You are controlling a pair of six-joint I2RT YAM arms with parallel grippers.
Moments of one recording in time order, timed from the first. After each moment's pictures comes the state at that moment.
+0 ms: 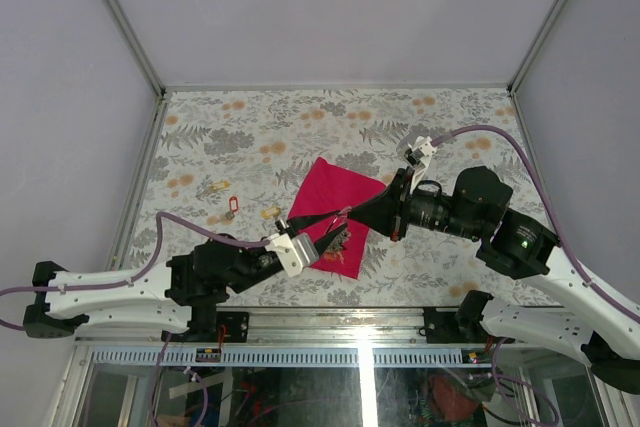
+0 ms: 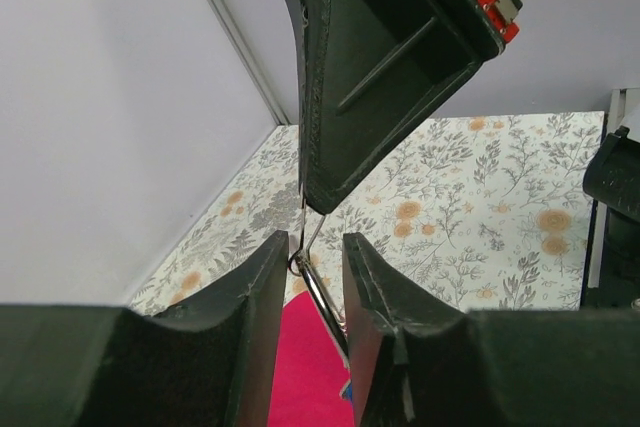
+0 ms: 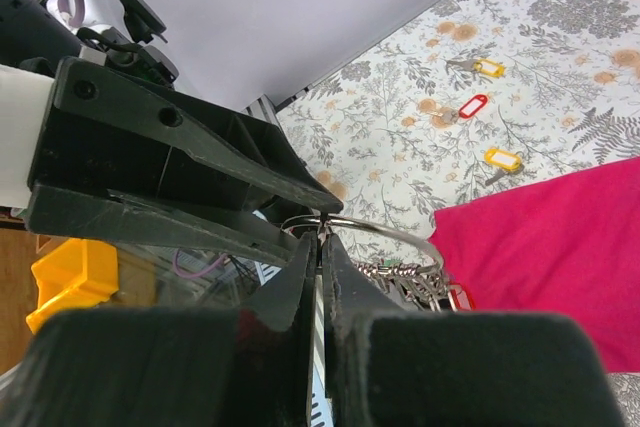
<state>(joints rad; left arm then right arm) -1.42 0.80 0.74 0.25 -0.31 0.43 0.94 0.83 1.09 -0.37 -0.29 0.42</state>
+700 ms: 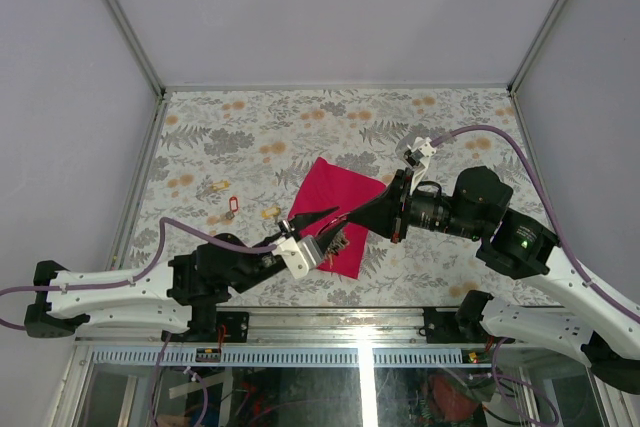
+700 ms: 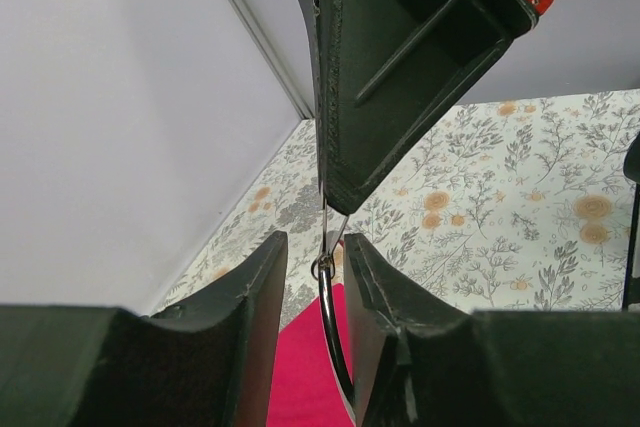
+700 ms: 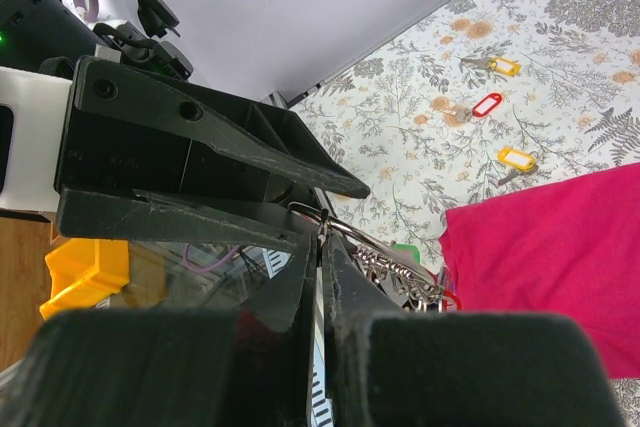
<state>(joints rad) -1.42 0.82 0.74 0.25 -0.34 0.51 0.94 0.83 1.09 -0.36 -0.32 0.43</state>
